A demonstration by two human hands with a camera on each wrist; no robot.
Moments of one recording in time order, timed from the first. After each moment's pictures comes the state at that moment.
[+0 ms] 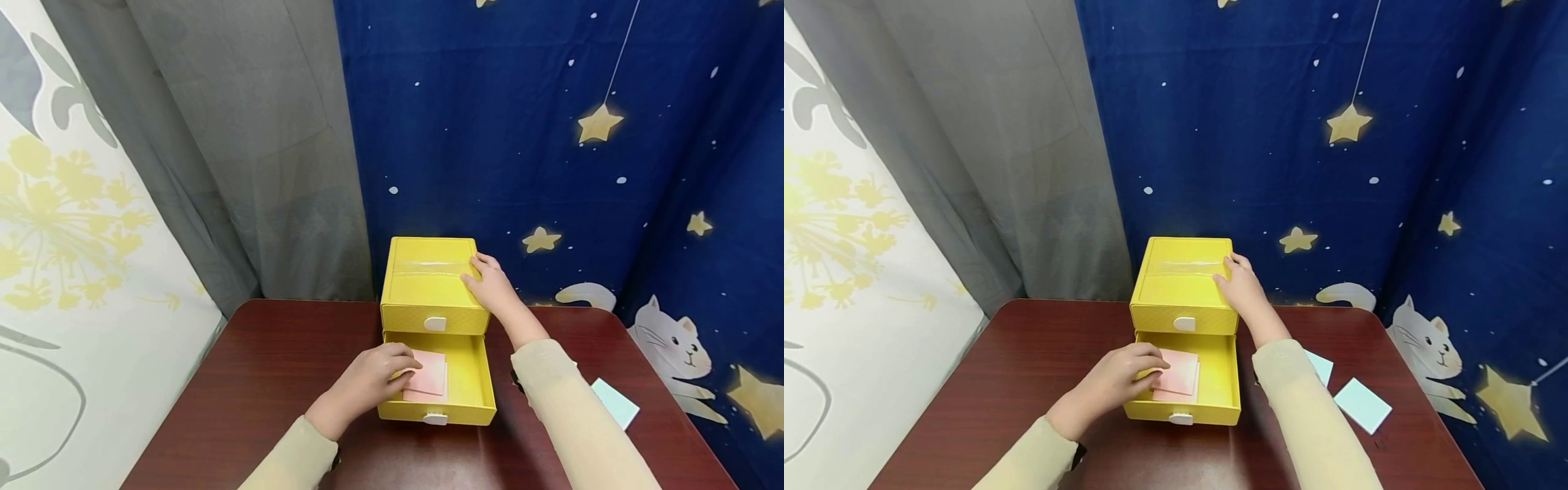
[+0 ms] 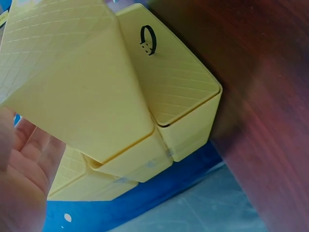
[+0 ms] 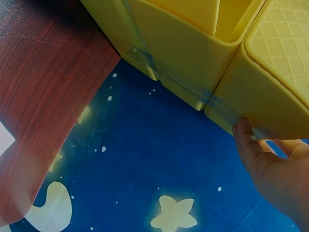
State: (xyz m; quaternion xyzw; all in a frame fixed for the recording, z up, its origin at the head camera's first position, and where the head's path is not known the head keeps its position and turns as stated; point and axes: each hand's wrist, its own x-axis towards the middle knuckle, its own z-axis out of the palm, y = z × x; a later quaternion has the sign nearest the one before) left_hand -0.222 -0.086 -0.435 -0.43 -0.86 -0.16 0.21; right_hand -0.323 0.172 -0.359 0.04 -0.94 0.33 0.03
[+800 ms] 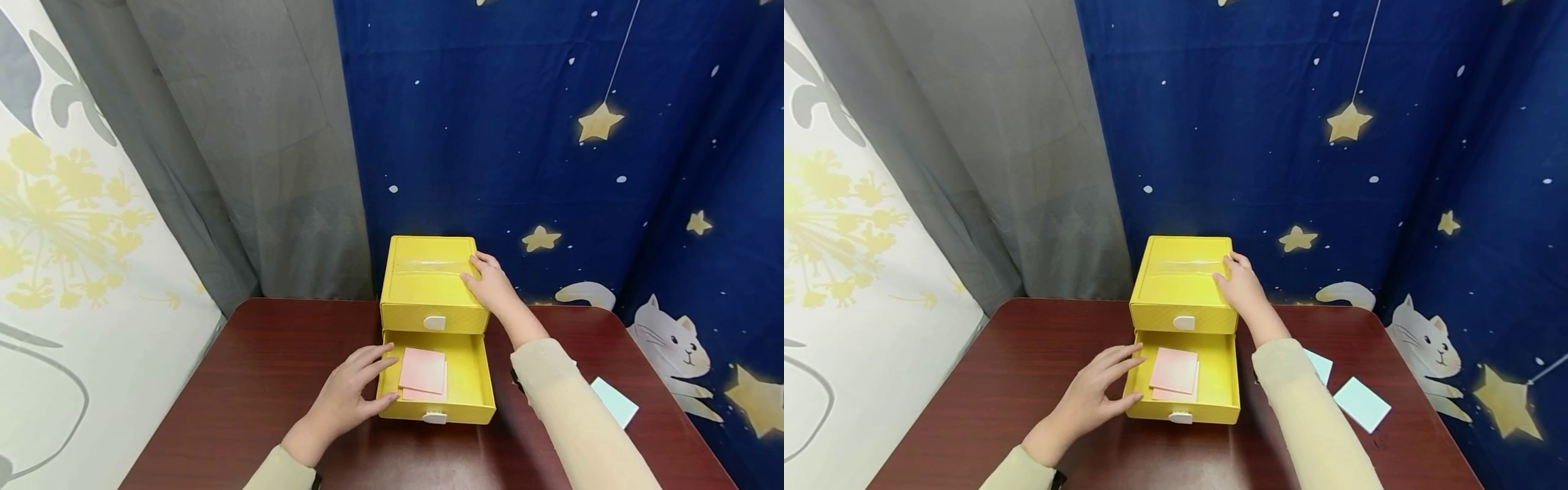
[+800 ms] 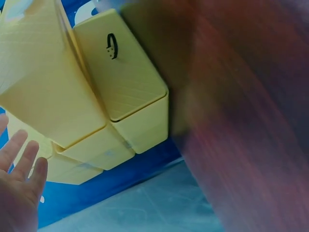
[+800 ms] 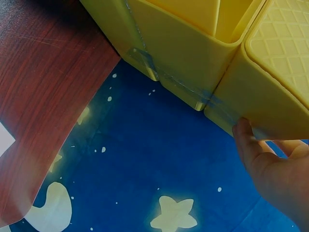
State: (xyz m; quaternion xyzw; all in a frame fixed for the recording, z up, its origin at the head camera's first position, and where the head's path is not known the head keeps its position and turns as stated) left_hand -0.201 -0.122 -0.460 -0.38 -0.85 -0.23 0.27; right_hand -0.324 0.172 -0.359 0.04 -0.94 0.33 0.04
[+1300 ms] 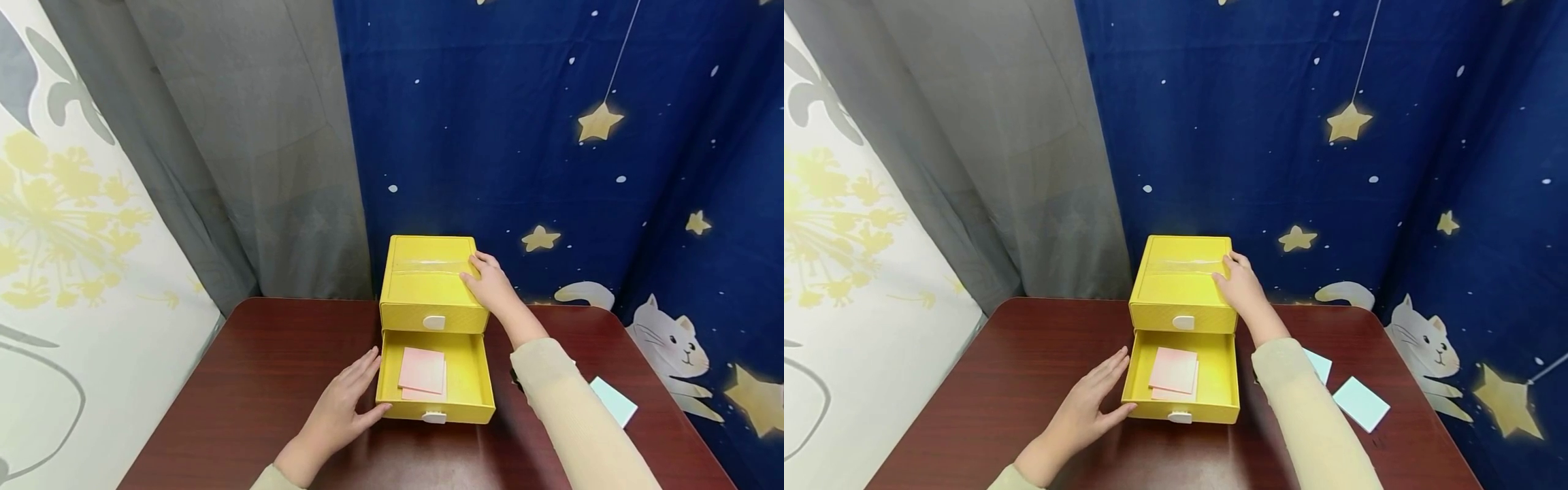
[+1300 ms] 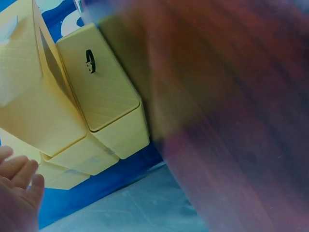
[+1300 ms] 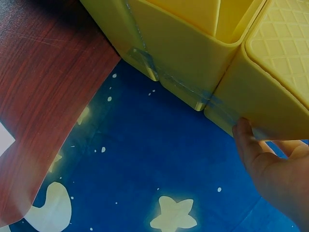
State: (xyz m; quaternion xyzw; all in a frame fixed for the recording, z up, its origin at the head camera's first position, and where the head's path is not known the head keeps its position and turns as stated) left_hand -0.184 -0.131 -0.481 -0.33 -0.88 -0.21 0.26; right_hand -0.323 0.172 -0.359 0.04 -0.94 0.33 0.03
